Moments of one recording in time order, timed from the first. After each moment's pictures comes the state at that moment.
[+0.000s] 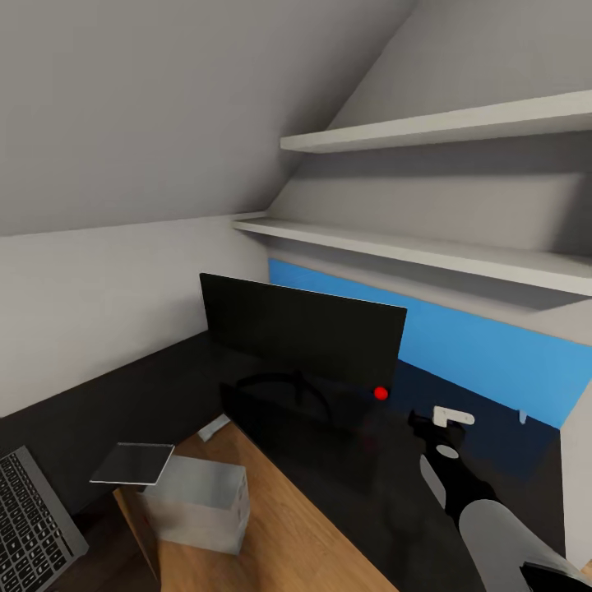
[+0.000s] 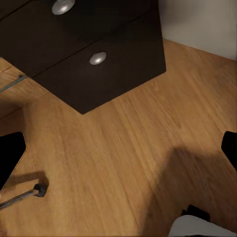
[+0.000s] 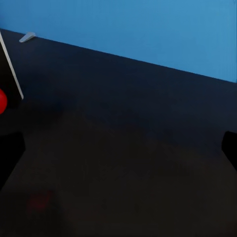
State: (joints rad) left arm -0.08 0.03 -0.50 -0.03 0.68 -0.69 0.39; right arm -0.72 -0.06 -0.20 -0.43 0.06 -0.13 -0.27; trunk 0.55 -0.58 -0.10
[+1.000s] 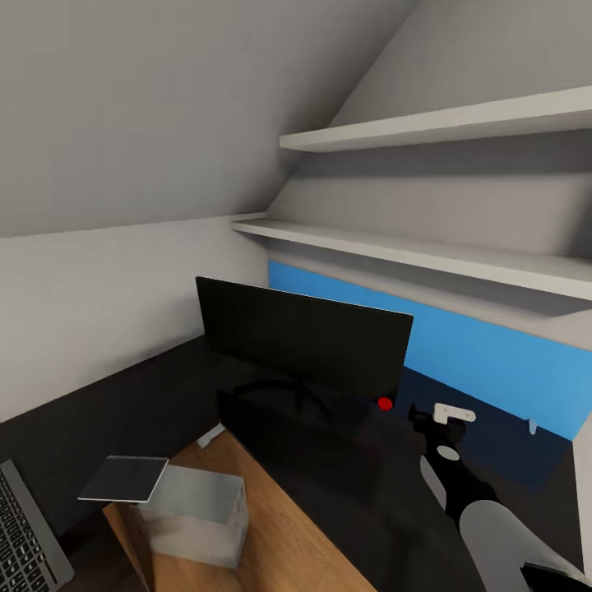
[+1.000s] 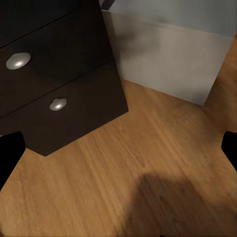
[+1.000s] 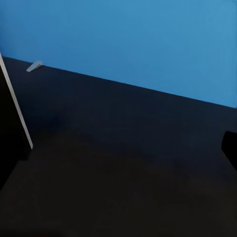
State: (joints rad) left arm -0.08 0.04 -0.50 -0.02 0.68 -0.84 0.24; right arm -0.72 -0.06 -0.20 -0.43 0.07 -0.22 -0.26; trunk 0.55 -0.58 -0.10
